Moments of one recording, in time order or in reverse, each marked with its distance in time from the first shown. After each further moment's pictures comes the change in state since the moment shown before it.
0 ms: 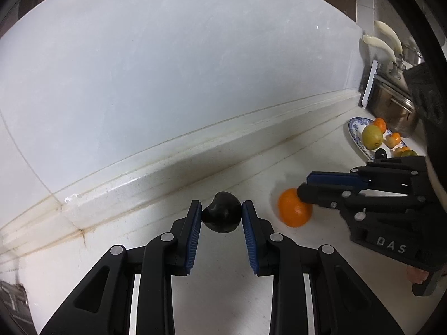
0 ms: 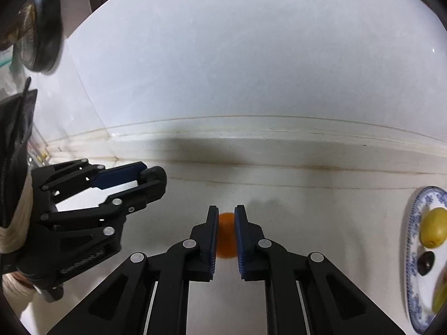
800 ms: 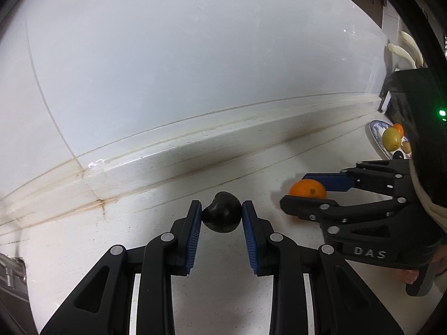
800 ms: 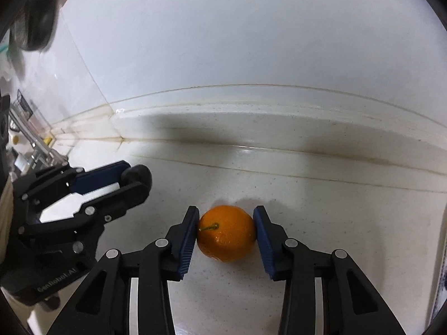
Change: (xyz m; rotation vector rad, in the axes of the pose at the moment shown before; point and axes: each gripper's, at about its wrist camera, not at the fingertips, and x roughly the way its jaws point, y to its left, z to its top) left arm -0.002 0.028 -0.018 -0.092 0.034 0.067; right arm 0.048 0.021 0.005 -0.045 0.116 0.078
